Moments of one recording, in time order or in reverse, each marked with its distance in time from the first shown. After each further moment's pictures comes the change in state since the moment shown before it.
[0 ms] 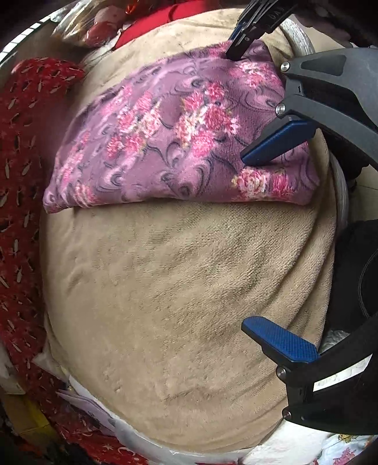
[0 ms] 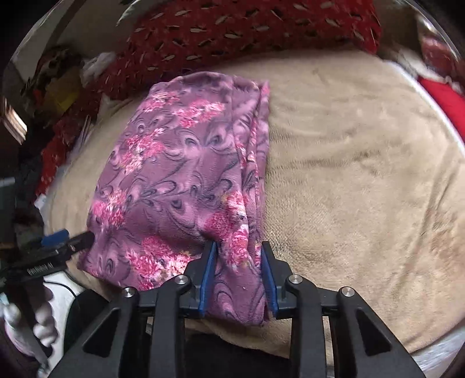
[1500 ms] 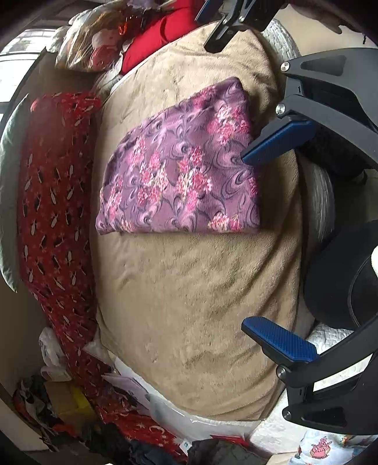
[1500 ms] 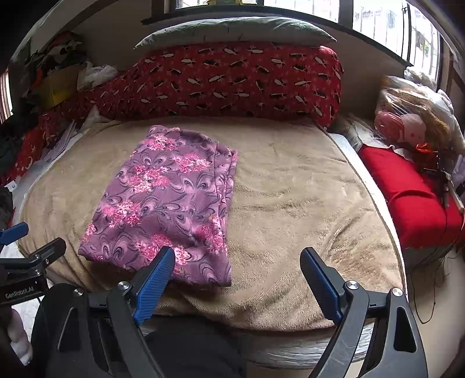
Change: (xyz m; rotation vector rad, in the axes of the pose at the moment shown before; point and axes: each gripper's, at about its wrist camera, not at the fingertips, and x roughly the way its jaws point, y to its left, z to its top) left arm -0.085 -0.025 -0.052 0.065 -0.224 0.028; right arm -0.103 0.036 -0.027 -0.122 -0.238 -0.285
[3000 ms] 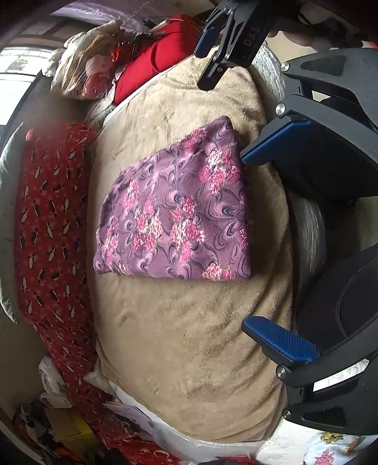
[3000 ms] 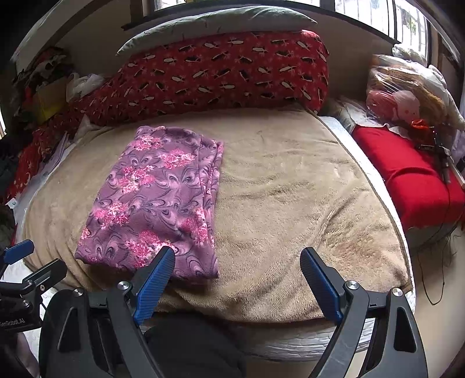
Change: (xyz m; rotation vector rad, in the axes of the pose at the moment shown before) left arm -0.013 -0.028 0.000 0.039 0.027 -0.141; right arm 0.004 -0.023 -0.007 0.091 0.037 0.015
